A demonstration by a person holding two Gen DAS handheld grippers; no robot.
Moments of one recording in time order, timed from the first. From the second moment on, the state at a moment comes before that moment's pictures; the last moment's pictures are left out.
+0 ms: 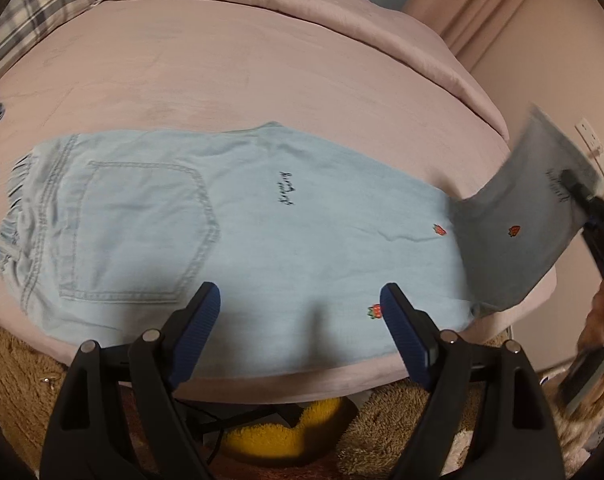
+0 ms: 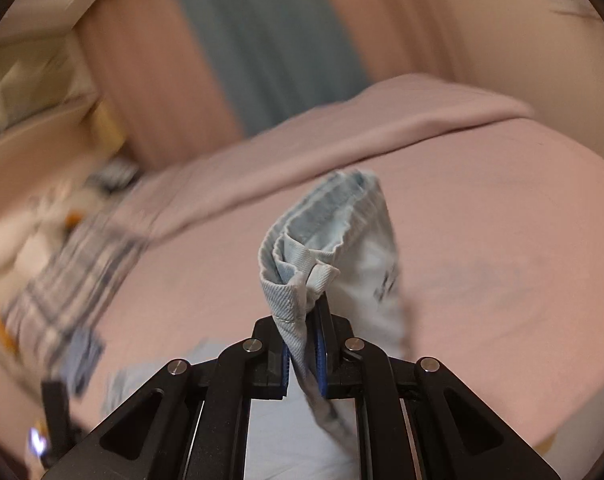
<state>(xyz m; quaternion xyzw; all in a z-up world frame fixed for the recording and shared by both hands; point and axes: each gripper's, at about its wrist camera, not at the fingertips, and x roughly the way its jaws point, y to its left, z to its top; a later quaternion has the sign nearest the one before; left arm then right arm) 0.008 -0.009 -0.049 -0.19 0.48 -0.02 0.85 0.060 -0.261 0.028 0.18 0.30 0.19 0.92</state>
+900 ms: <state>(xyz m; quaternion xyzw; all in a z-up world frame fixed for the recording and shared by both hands) 0.054 -0.009 -0.063 -0.25 0.50 -0.13 0.82 0.049 -0.174 -0.043 0.08 0.45 0.25 0.86</state>
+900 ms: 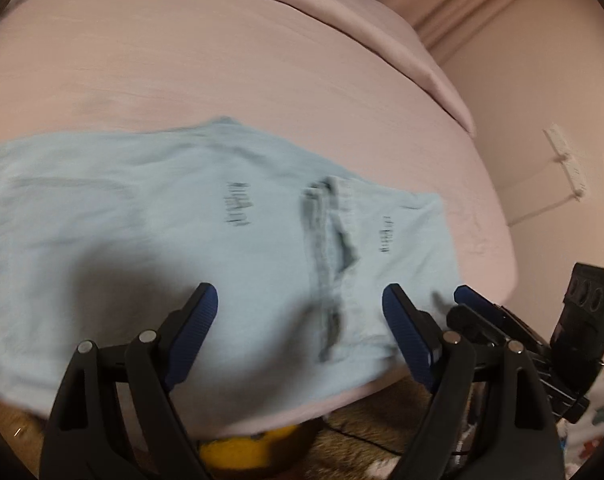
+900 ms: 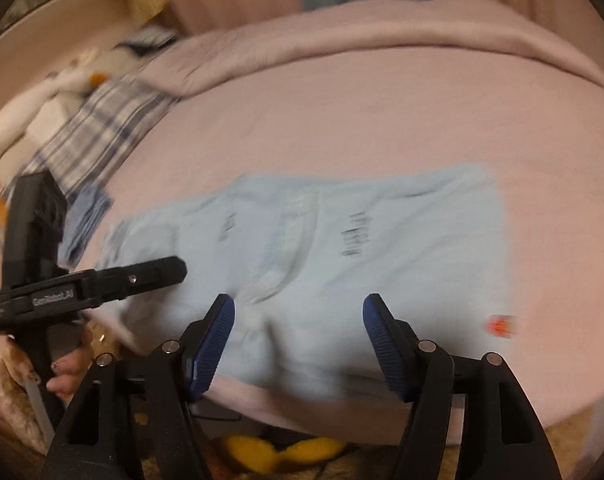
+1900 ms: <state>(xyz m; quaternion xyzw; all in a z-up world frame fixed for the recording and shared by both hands) 0.082 -0.038 -0.101 -0.19 0.53 -0.12 0.81 0.120 -0.223 -0.077 0.16 0.46 0.15 0.86</state>
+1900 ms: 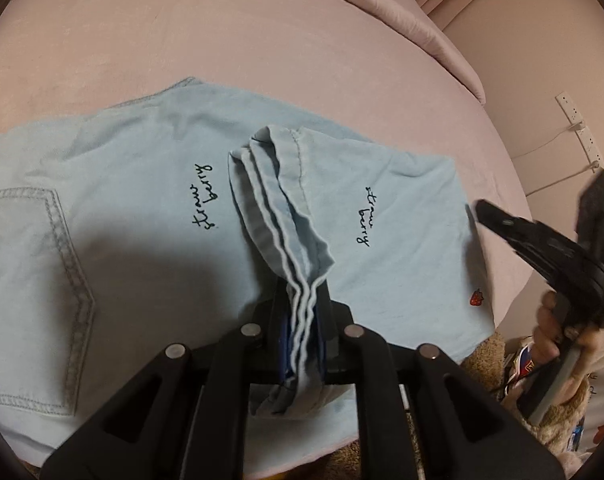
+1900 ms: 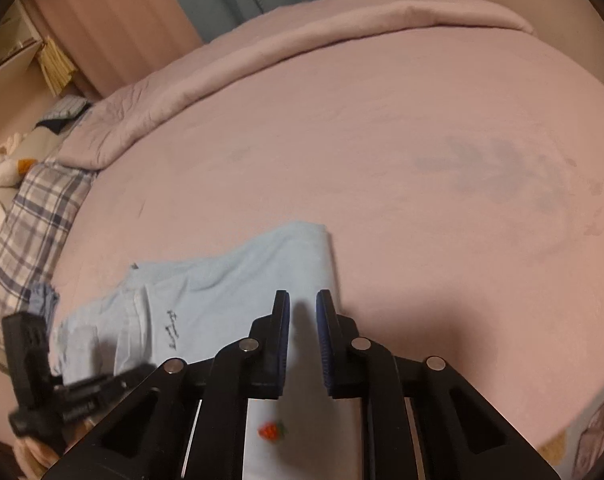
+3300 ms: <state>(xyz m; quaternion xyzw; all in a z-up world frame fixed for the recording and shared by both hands) 0.033 -0.018 -0.092 -0.18 0.53 -0.08 0.82 0.100 -0.257 -0.104 0.22 0.51 0.15 0.82</state>
